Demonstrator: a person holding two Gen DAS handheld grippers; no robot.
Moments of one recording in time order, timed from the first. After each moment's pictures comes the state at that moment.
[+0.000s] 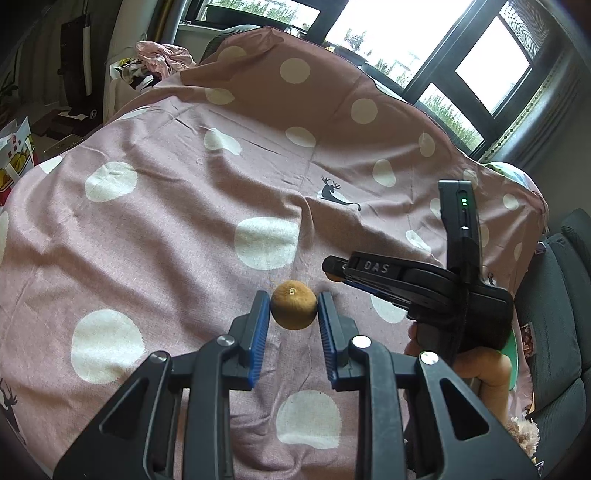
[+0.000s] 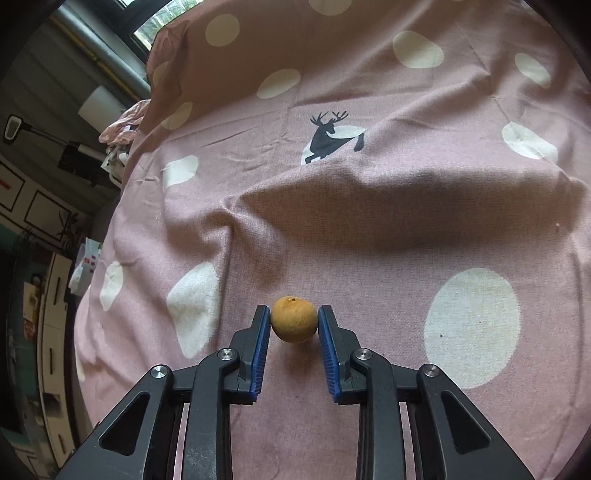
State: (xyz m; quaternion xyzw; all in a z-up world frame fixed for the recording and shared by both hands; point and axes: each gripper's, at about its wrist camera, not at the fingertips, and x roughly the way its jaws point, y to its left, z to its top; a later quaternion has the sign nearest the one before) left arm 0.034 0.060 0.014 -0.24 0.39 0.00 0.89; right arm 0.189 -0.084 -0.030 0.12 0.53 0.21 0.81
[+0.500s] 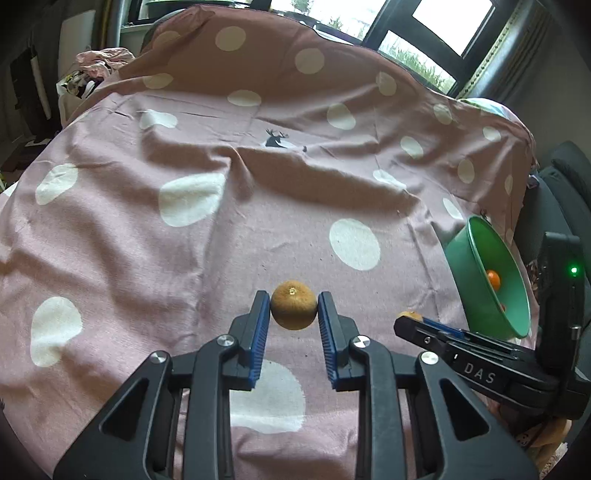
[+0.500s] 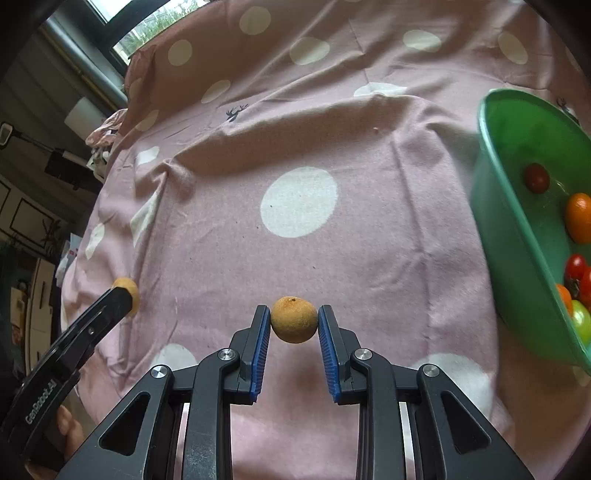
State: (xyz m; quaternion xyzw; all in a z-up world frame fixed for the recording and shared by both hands) left arm 0.042 -0.013 -0.006 -0.16 0.44 -0.06 0.88; right arm 0.092 -0.193 -0.029 0.11 0.53 0.15 0.83
